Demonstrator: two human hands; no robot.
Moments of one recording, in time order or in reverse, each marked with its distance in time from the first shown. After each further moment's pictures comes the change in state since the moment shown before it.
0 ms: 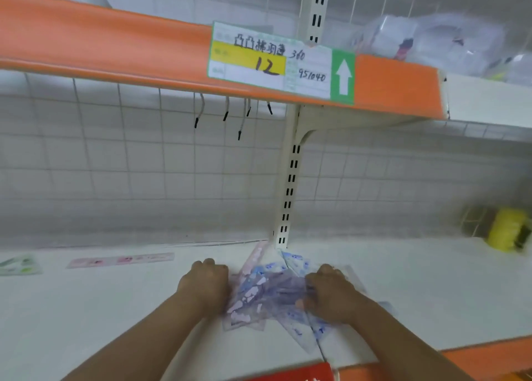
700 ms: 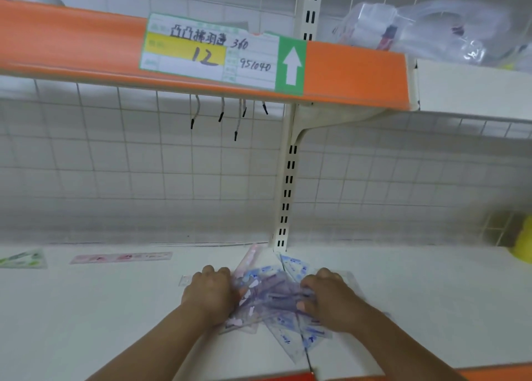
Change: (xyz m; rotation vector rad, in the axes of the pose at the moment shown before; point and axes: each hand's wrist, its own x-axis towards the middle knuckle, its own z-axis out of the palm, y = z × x) left_hand 0.003 0.032 0.018 -0.196 0.056 -0.169; right_hand 0.007 0.023 0.002 0.083 0.030 -0.138
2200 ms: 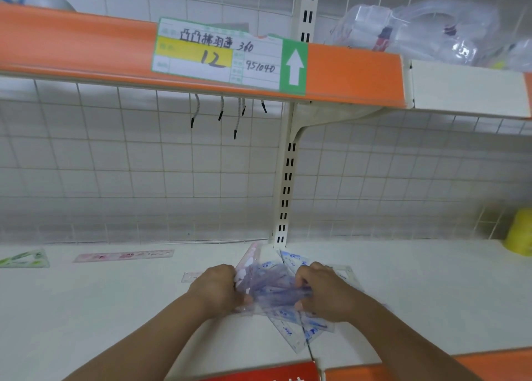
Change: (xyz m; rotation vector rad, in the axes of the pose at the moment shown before) left_hand -0.011 0.003 -0.021 -0.196 -0.100 0.095; right_hand -0.004 -0.011 -0.009 0.099 -0.029 -0.102
